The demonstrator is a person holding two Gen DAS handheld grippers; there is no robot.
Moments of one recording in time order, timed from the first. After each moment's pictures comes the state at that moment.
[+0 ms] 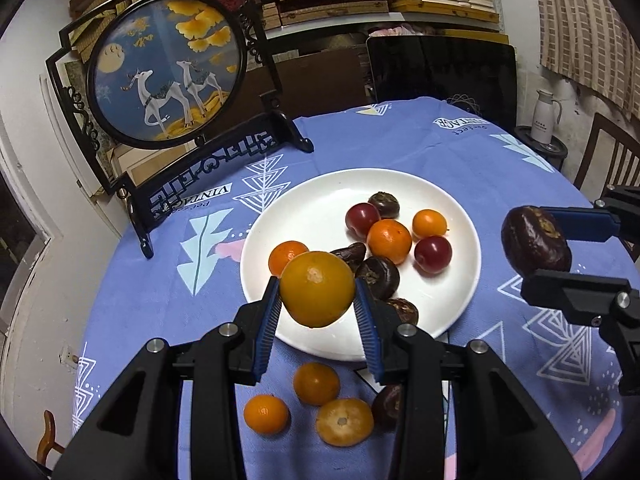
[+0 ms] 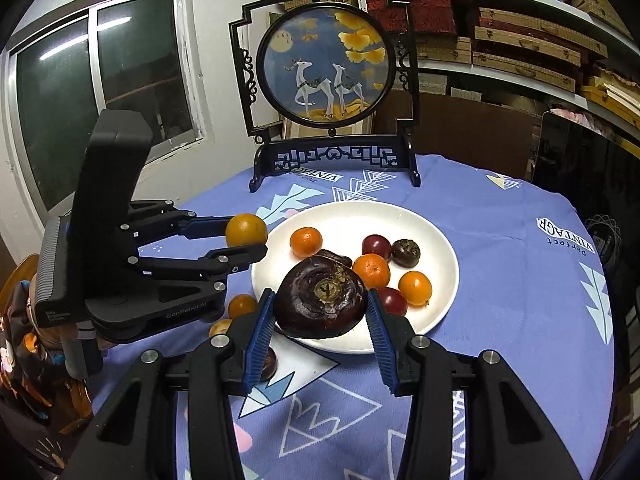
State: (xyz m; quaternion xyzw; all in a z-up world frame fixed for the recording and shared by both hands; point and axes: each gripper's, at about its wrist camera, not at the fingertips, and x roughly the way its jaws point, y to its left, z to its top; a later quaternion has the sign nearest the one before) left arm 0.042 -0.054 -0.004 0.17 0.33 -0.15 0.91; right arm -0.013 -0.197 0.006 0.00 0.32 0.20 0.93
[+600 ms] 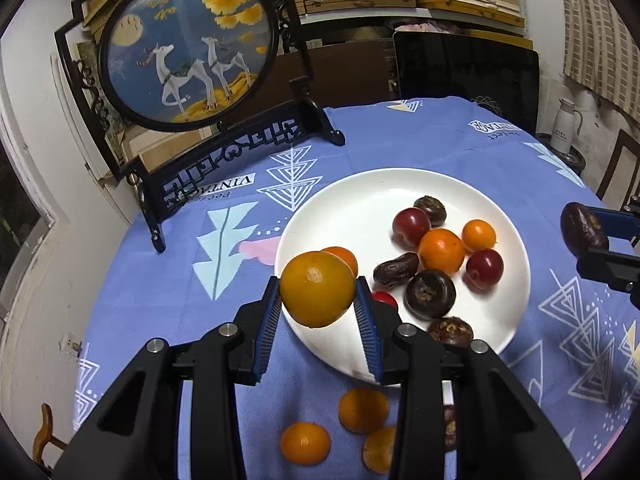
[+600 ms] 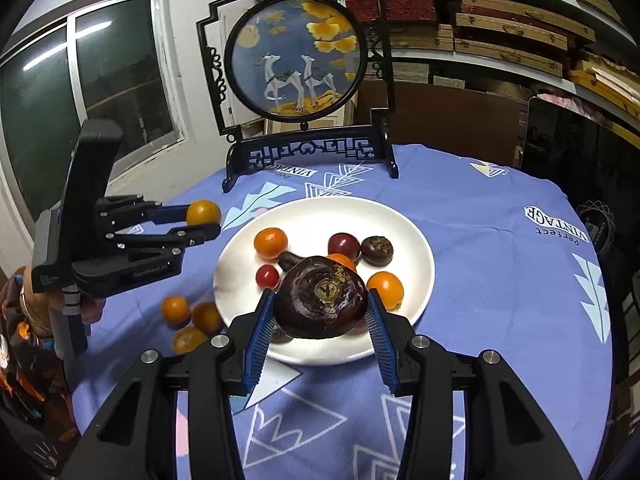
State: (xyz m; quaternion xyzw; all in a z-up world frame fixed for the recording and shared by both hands) left arm 0.086 -0.030 -0.010 0.15 0.35 -0.12 0.92; right arm 0.019 -0.219 -0.006 0.01 0.33 0.18 0.93
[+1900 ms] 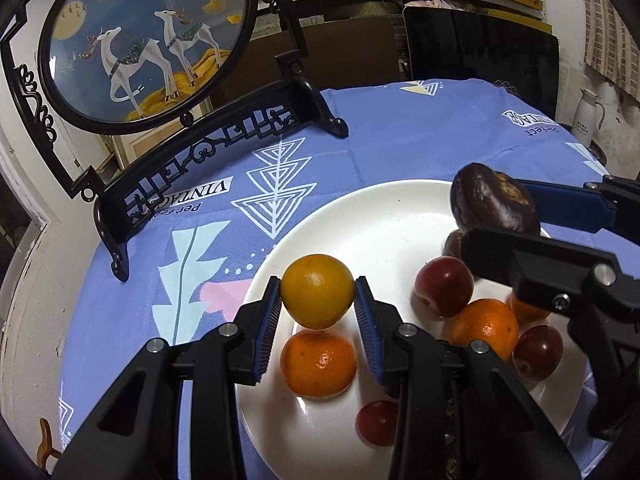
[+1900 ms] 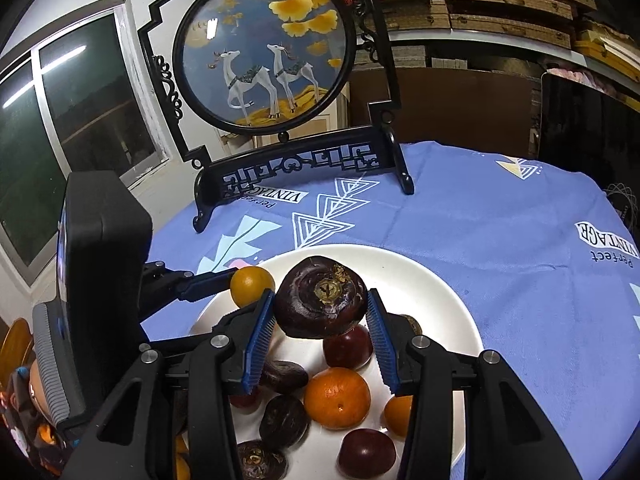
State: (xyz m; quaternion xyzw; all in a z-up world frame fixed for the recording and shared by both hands) left arm 0.178 -0.076 -0.045 0.17 0.38 -0.10 0.91; right arm 0.149 -0.190 -0.025 0.06 0.35 0.17 0.92
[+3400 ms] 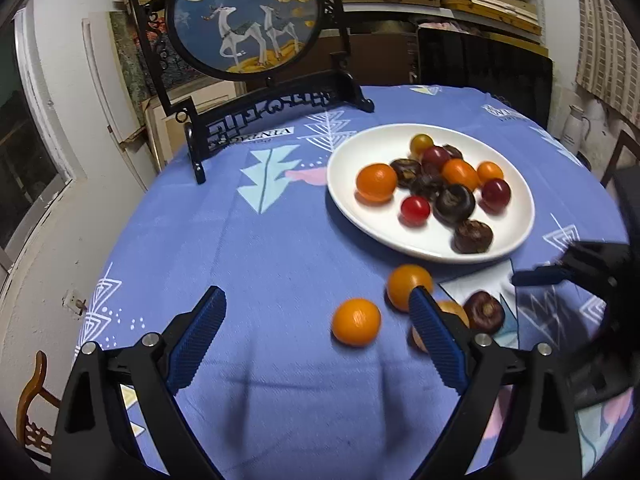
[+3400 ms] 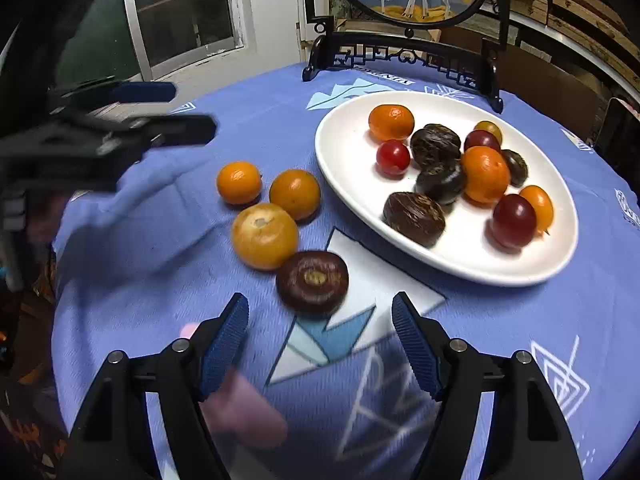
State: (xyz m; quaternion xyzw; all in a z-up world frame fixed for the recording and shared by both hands) left arm 0.009 0.044 -0.034 0.12 0.37 -0.10 0.92; right arm -0.006 -0.112 -0.094 -0.09 0.43 0.26 0.86
